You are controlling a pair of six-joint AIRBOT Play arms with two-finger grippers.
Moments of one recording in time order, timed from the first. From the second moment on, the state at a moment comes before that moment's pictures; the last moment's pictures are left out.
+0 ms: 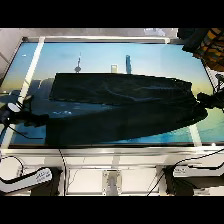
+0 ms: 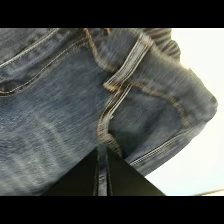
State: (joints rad) left arm 0.42 -1.30 0.83 1.33 -0.96 -1.17; right arm -0.55 -1.48 1.36 -1.49 1.29 1.37
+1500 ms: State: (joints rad) left arm 0.57 -1.30 1.02 1.47 -1.02 -1.17; right arm -0.75 -1.32 0.95 -1.31 1.10 1.23
